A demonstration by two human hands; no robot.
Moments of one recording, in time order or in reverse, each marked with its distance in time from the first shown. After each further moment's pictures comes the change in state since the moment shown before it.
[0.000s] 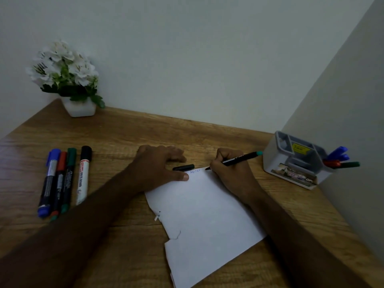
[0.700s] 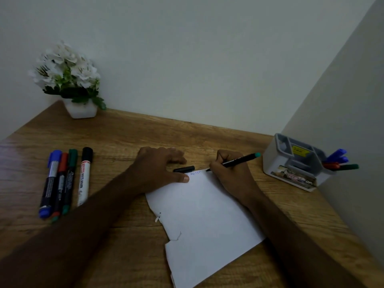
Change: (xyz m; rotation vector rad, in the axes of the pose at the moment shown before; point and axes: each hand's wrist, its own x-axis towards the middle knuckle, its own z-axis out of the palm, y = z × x) left_hand -0.001 0.000 0.000 0.014 -0.016 -0.015; right_hand 0.001 0.000 0.004 -0.011 0.035 -0.019
